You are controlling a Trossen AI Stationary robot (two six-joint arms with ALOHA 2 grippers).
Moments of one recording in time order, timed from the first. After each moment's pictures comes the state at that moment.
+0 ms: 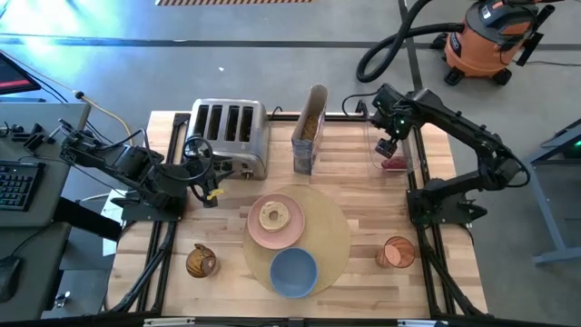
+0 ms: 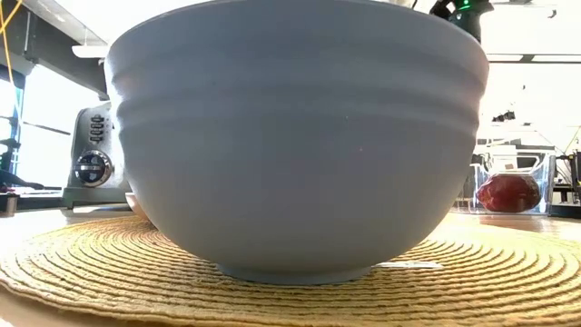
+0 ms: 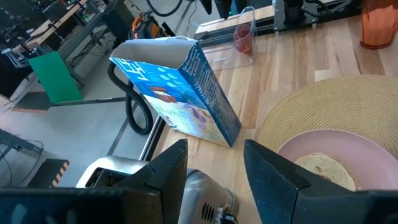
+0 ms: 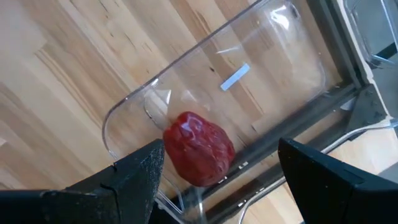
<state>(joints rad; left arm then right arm) -0.40 0.97 1.18 -0.85 -0.80 -0.03 -0.80 1.34 1.23 -1.35 0.09 -0.20</state>
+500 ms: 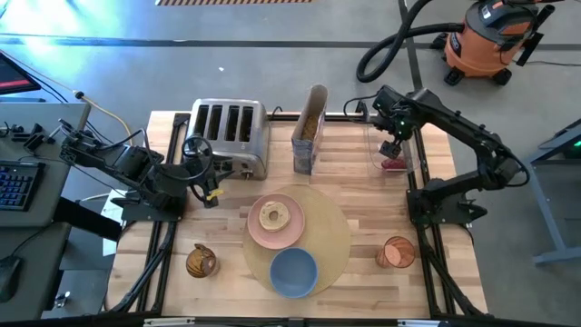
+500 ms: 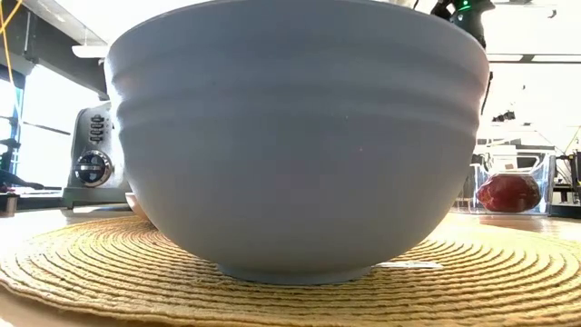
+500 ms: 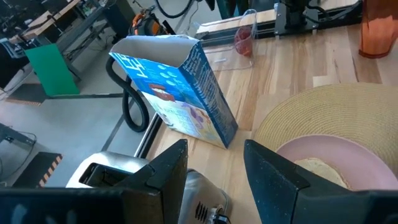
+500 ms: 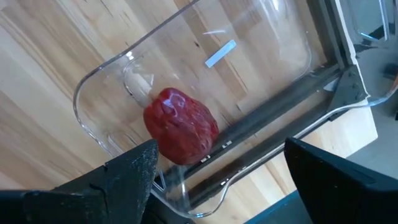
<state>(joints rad) -0.40 0.97 1.18 -0.85 -0.80 -0.09 -0.80 1.34 1.23 -1.41 0.17 -0.23</state>
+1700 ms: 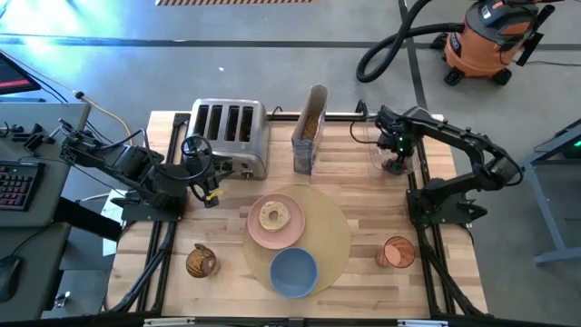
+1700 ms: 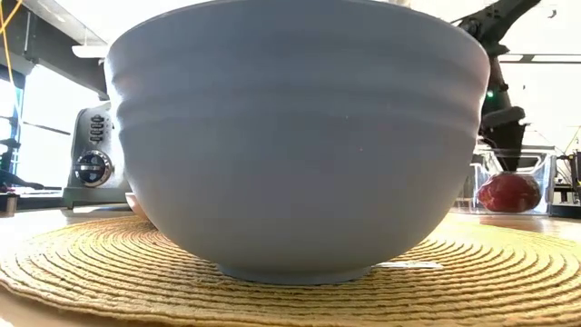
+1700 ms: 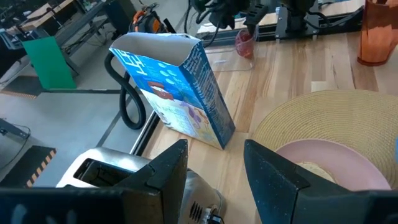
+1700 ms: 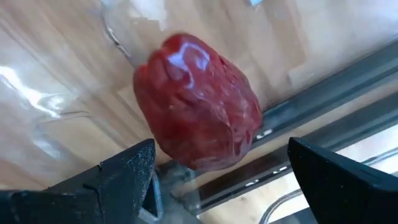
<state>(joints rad) -0.40 0.97 1.18 -0.85 -0.79 -0.13 -0.88 1.34 0.87 -1.24 0.13 -0.34</state>
